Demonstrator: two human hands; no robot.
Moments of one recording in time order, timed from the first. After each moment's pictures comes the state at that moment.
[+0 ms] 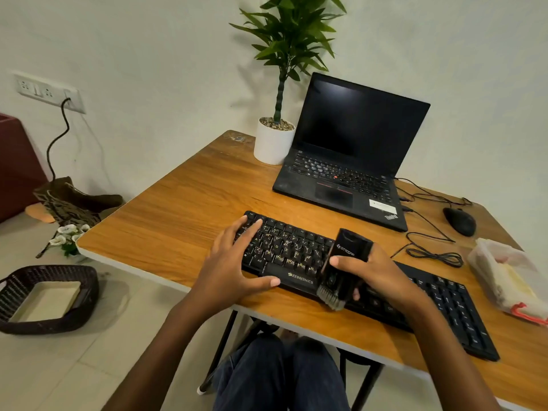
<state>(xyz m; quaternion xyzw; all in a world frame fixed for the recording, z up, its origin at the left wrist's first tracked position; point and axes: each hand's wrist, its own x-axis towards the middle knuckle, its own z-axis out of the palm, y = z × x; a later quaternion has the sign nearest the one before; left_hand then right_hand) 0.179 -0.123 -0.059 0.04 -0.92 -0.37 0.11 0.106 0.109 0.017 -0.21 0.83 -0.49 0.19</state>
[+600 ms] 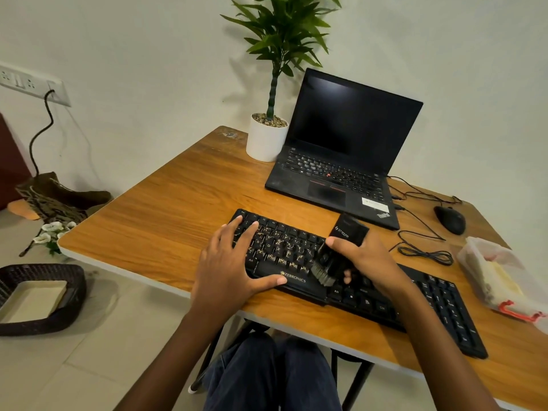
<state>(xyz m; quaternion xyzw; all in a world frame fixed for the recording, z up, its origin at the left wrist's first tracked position) 0.169 -0.102 -0.070 0.09 -0.95 -0.22 0.19 0.088 0.101 0.017 -0.16 0.84 -0.51 0.10</state>
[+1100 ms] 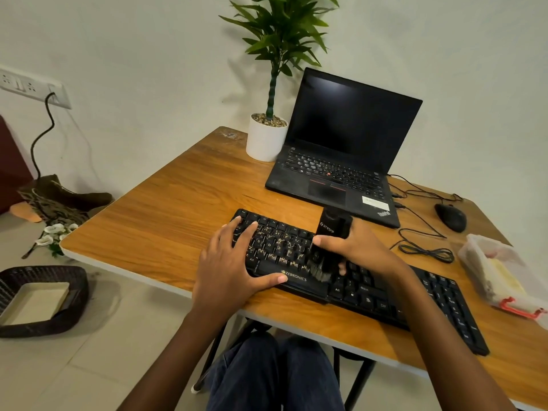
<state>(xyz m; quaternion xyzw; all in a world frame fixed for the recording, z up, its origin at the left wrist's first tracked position) 0.170 -0.103 -0.071 0.10 -0.95 -0.22 0.19 0.074 0.090 0.025 -0.25 0.86 -0.42 0.14</state>
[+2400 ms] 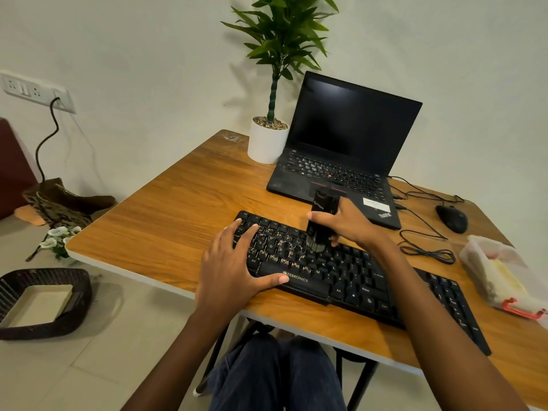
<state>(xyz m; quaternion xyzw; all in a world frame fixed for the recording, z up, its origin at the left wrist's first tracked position) 0.169 -0.102 -0.072 0.12 -0.95 -0.24 0.19 0.027 0.072 0.024 -0.26 0.87 -0.40 0.14</state>
